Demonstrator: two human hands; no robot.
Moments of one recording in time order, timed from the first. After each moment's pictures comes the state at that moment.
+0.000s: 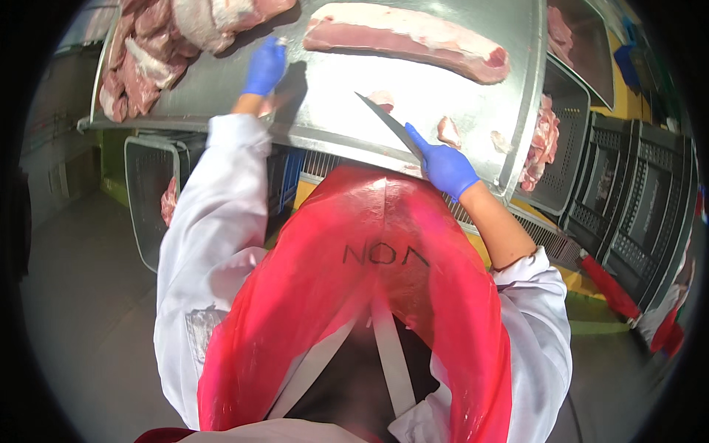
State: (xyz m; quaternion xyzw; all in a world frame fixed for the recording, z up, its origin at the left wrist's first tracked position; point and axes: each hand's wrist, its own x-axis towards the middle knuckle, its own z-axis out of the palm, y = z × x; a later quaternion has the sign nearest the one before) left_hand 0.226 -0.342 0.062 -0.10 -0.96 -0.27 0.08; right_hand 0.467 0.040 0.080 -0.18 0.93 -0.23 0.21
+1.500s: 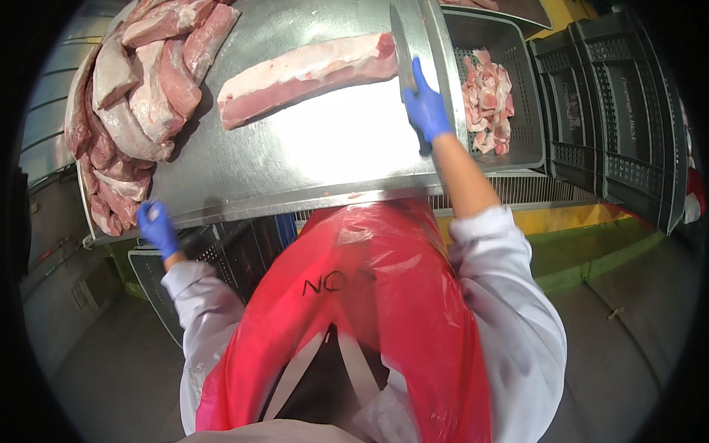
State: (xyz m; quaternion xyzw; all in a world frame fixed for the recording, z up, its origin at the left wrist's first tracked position) left_hand 0.277 -0.494 0.129 -0.04 -0.93 -0.27 0.26; right_hand 0.401 0.158 0.066 0.30 0.82 -0.49 0.00
